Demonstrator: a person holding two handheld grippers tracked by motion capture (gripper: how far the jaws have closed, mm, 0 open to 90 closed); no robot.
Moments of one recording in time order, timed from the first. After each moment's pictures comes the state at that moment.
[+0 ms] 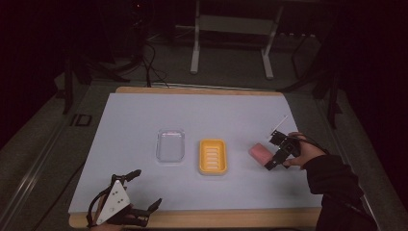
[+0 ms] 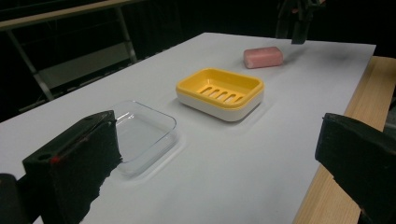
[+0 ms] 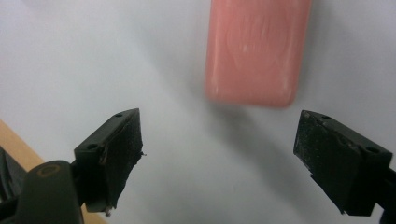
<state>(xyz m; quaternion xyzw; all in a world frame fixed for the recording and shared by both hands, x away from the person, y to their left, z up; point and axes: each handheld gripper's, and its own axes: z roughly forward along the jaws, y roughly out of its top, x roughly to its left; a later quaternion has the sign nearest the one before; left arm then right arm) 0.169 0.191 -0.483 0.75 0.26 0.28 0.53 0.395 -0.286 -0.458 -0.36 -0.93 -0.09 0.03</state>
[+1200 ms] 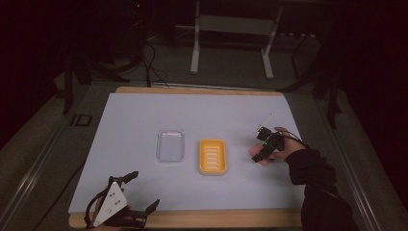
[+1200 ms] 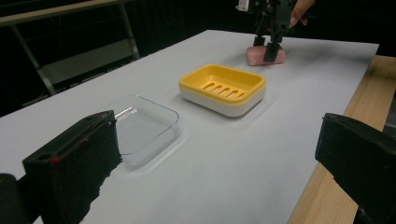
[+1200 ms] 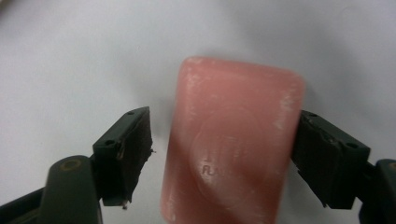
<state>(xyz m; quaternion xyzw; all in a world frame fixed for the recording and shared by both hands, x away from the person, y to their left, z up) 0.165 0.195 -0.484 0.75 0.27 0.28 0.53 0.431 -0.262 -0.498 -0.33 -0.94 -0.11 0.00</state>
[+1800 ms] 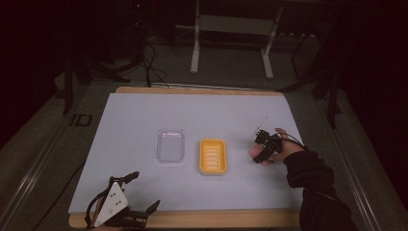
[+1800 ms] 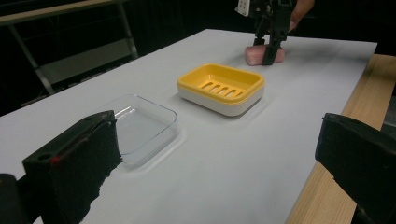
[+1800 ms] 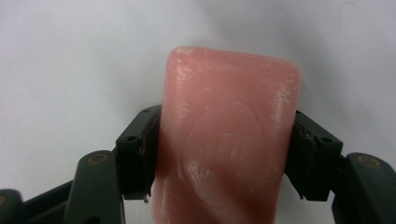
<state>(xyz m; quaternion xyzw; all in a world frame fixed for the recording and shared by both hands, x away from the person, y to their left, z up) 0.165 0.194 -0.484 0.76 0.27 0.28 0.53 0.423 -0.256 -0.500 -0.31 -0.95 -0.08 -0.04</state>
